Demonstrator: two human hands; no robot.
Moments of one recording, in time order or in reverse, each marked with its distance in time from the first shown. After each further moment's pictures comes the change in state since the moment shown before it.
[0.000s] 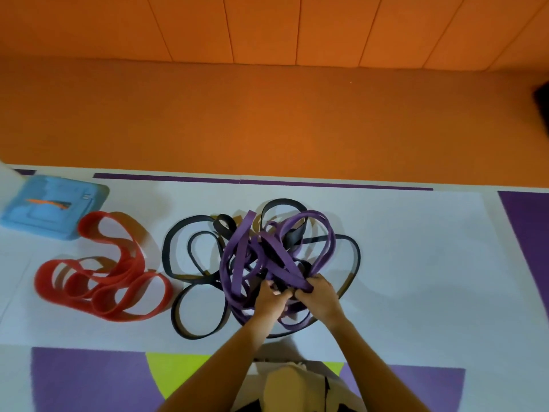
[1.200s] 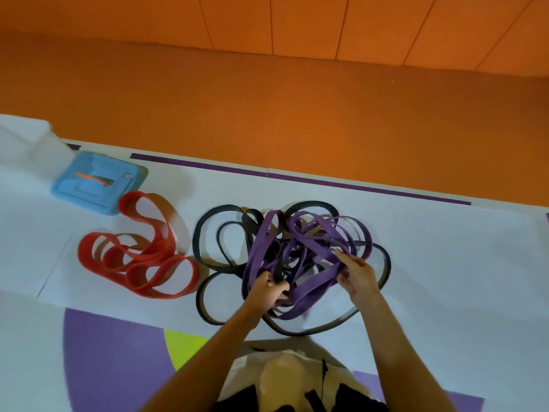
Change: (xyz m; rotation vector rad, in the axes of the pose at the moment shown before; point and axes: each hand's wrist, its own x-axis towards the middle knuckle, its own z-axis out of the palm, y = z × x) left_hand -0.016 0.017 -0.078 -0.097 -0.108 -0.050; right_hand 0.034 -0.030 -0.044 1.206 0.072 0.483
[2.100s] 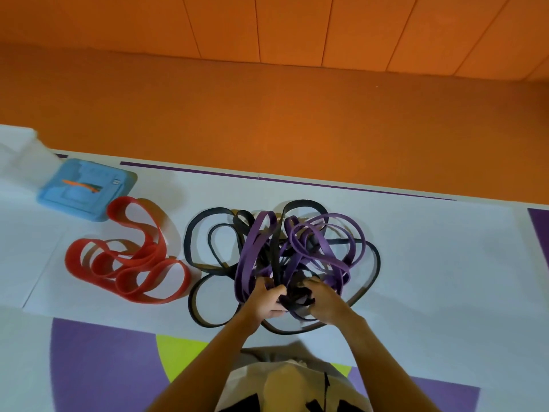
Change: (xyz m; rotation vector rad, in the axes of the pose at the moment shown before) left_hand 0.006 -0.016 0.014 -0.140 -0.052 -0.085; right_hand -0.002 0.063 -0.006 -1.526 -0.483 -0.523
